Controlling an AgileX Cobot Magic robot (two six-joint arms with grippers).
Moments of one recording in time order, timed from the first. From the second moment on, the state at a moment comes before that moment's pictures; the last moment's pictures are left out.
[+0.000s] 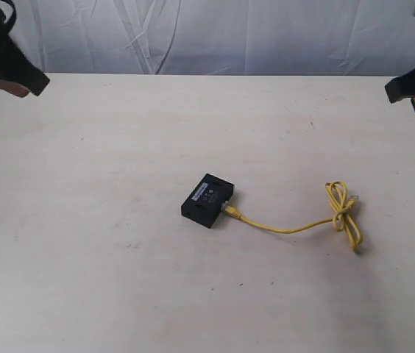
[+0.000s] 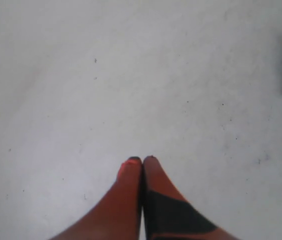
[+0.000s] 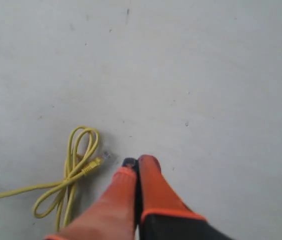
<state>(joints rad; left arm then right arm) -0.26 1.43 -1.28 -0.01 1.01 0.29 0.07 1.41 -1.09 0.06 0.81 -0.25</state>
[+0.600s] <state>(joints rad) -0.26 0.89 -0.90 -0.01 0.73 0.21 0.06 0.88 -0.77 0.08 0.48 -0.21</state>
